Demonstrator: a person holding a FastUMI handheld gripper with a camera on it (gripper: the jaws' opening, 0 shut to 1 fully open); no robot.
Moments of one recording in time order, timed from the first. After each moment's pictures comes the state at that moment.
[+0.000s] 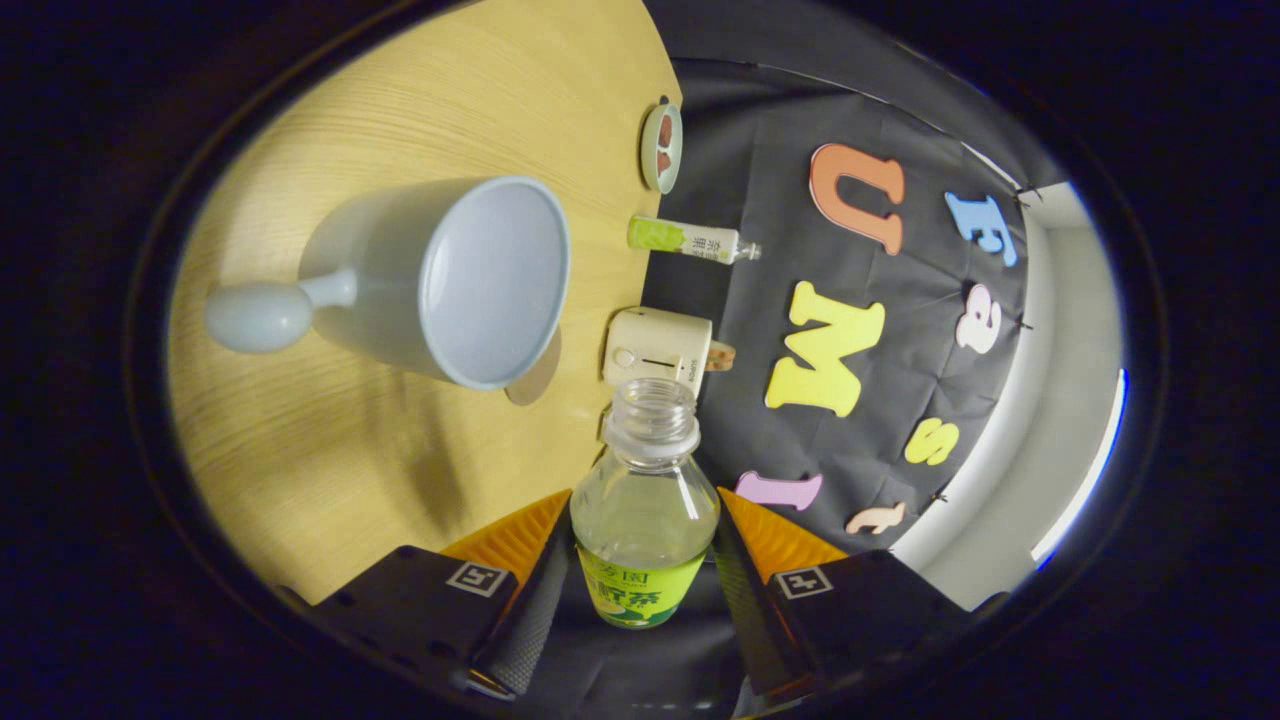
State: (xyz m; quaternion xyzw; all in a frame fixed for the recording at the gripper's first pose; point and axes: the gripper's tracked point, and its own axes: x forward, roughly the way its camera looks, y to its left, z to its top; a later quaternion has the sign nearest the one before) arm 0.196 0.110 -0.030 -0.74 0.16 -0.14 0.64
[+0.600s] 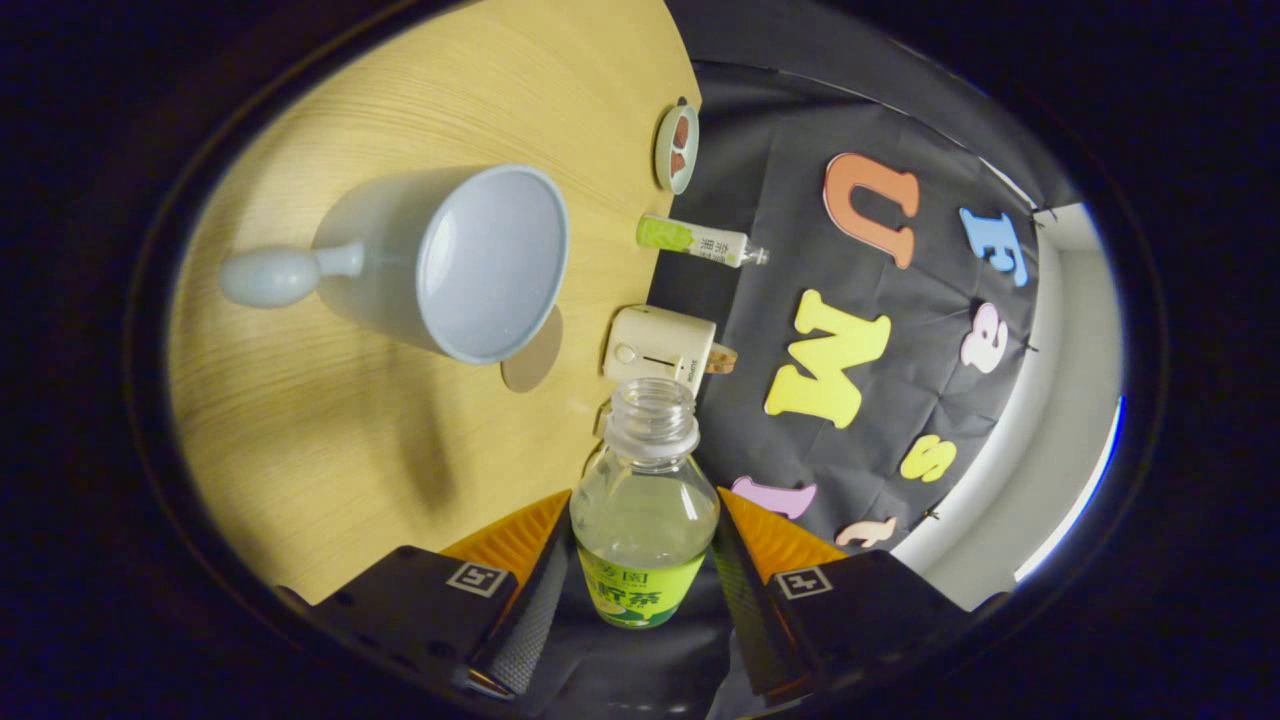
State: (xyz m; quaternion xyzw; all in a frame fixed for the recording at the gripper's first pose) arm 0.196 0.108 -0.017 -0.76 0.17 -0.12 0.62
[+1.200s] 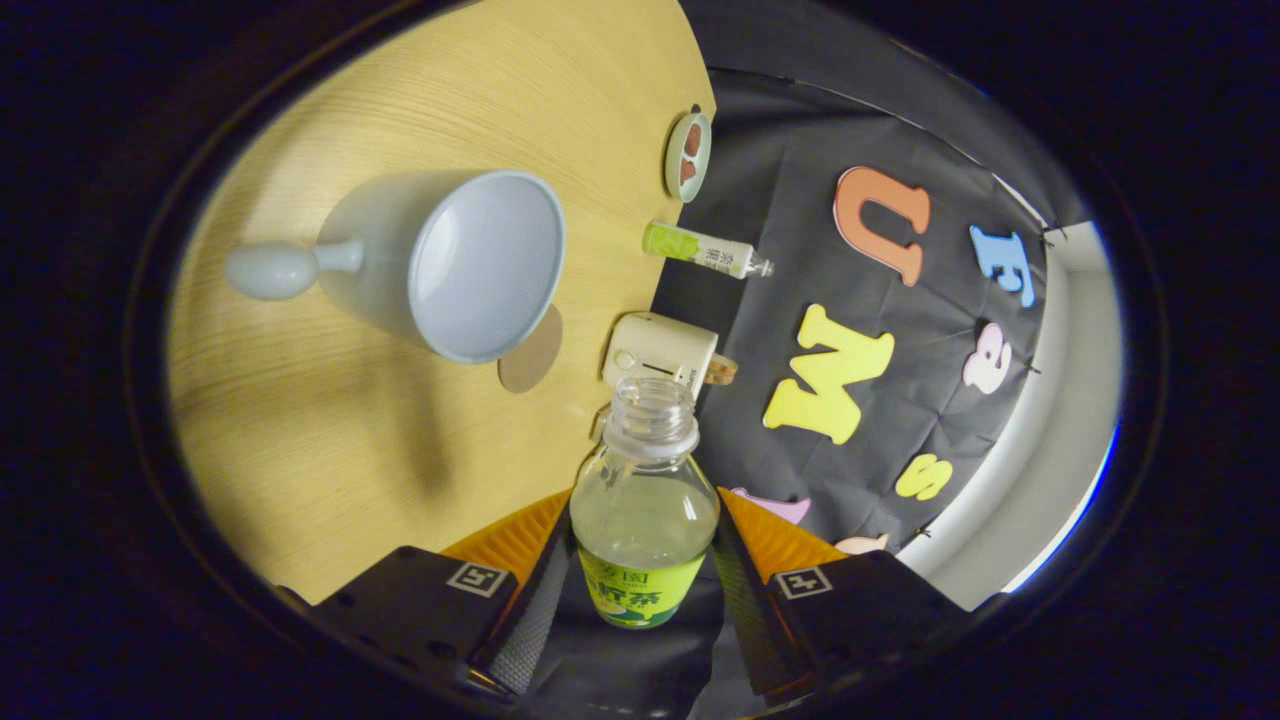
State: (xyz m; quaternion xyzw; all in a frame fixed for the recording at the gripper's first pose) arm 0.198 0.113 -0.007 -0.78 0.17 -0.11 0.59
